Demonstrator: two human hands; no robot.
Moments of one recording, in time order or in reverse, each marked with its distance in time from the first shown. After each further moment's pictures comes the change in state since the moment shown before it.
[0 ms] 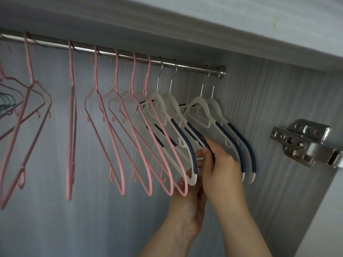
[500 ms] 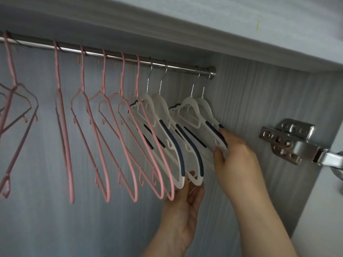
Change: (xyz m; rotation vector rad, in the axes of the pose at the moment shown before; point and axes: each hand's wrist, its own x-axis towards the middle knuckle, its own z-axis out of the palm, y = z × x) left_hand 0.002 -0.012 -0.010 -0.182 0.186 -0.061; right_hand 0.013 0.002 -0.039 -0.282 0.056 -0.049
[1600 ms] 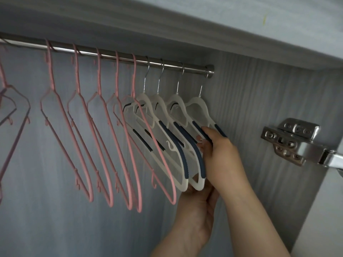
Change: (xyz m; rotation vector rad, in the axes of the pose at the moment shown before) left_hand -0.007 -0.009 0.025 0.166 -0.189 -0.044; right_hand 0.017 -0.007 0.024 0.255 -0.122 0.129
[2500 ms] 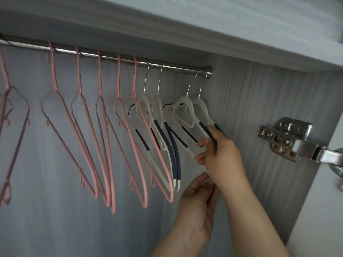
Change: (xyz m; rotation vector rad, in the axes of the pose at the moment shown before) left_hand -0.005 -0.001 -0.005 -0.029 0.022 -0.112; right_hand -0.004 0.000 0.002 0.194 0.022 0.120
